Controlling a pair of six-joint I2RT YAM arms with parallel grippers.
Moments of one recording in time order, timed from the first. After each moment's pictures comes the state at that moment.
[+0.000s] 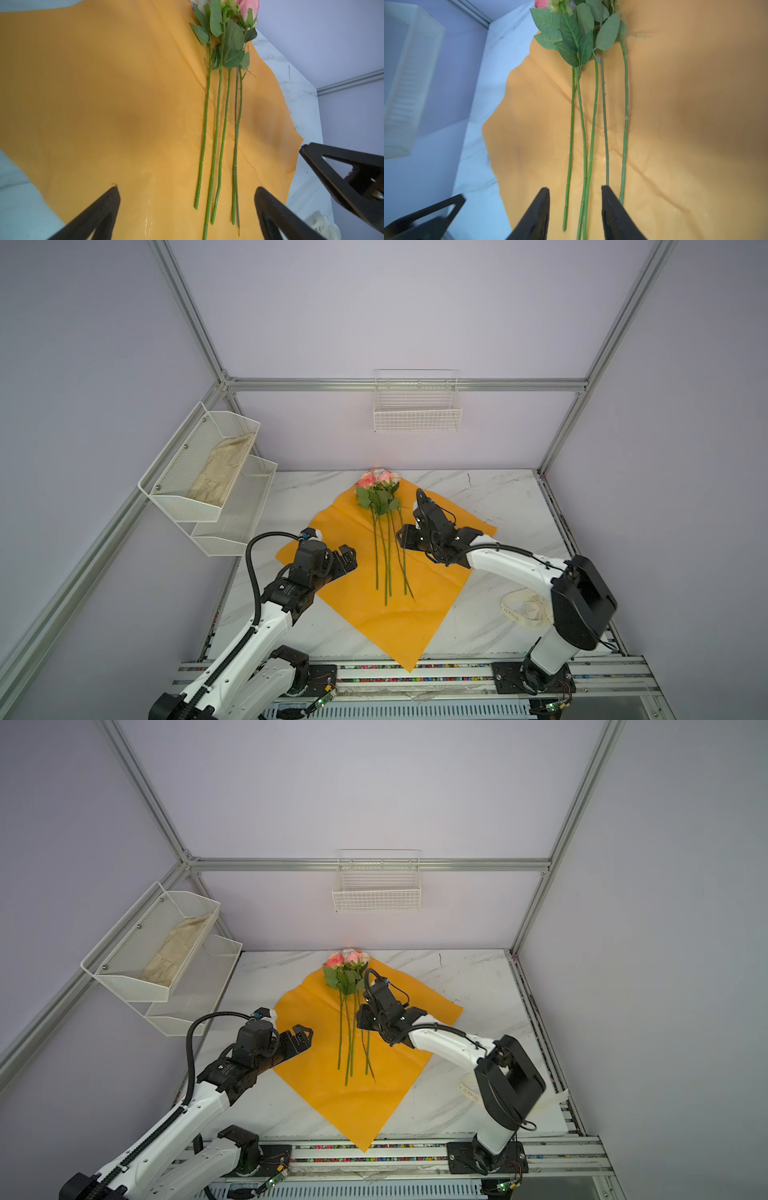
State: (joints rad) left arm -0.33 0.89 0.61 -0.41 0.02 -0.74; right arm 0.79 1.56 1.07 -0.18 0.00 0.84
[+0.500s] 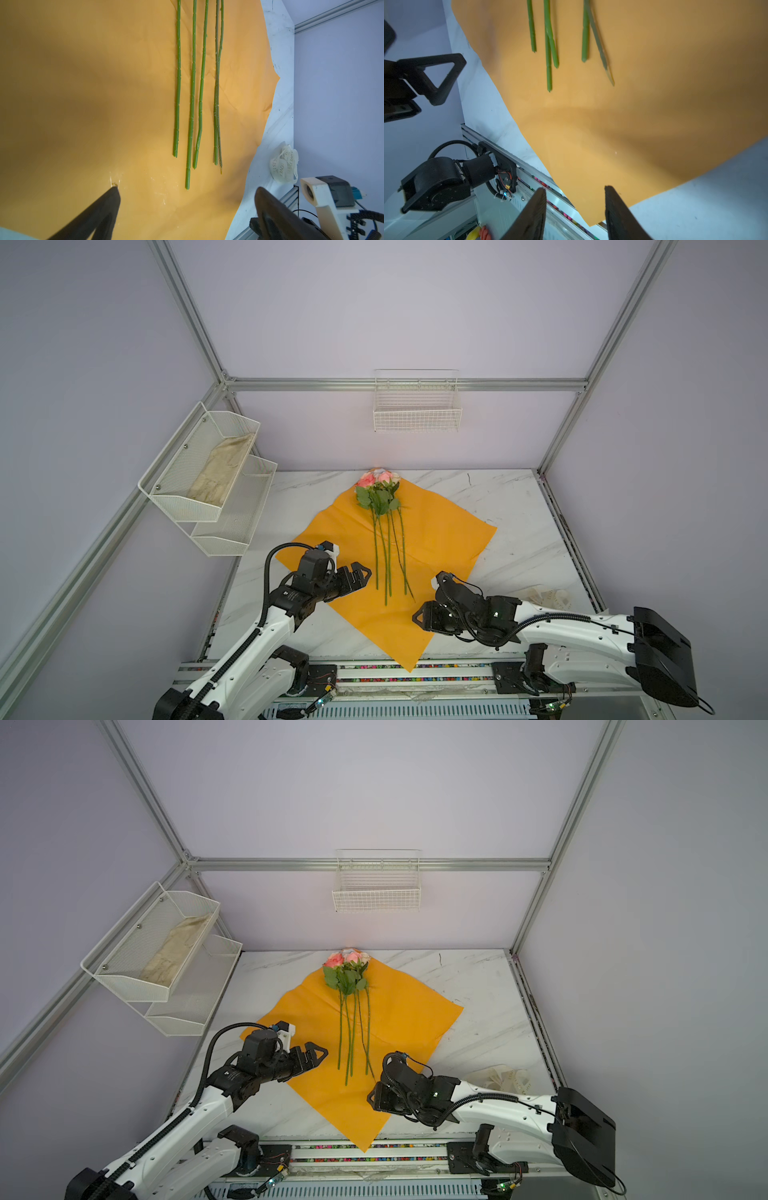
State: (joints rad) left arm -0.34 0.86 0.49 -0.39 0.31 -0.75; right arm 1.14 1.16 0.55 -0.26 -0.07 1.25
